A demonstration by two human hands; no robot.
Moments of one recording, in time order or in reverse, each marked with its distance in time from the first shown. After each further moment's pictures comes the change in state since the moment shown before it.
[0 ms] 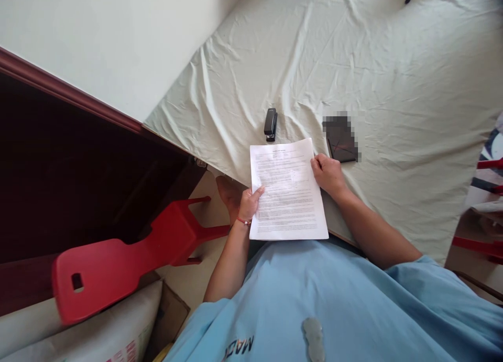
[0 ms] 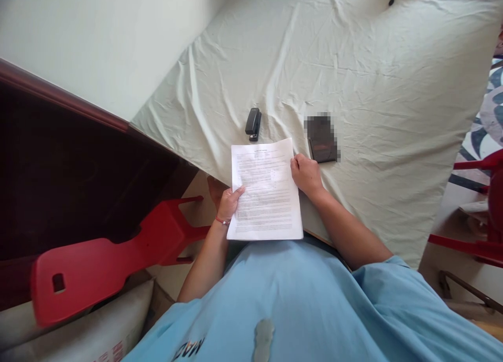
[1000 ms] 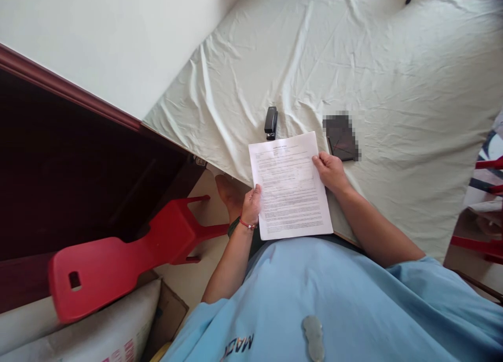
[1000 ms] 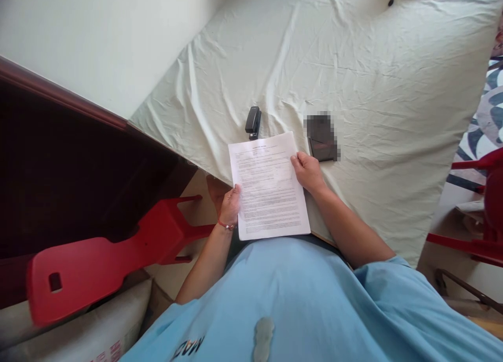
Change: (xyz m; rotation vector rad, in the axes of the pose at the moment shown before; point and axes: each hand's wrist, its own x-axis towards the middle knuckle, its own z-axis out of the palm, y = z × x) left_hand -0.017 -0.007 0.011 -0.072 -0.020 0.082; right_hand -0.002 0.005 -0.003 0.368 -0.004 -0.010
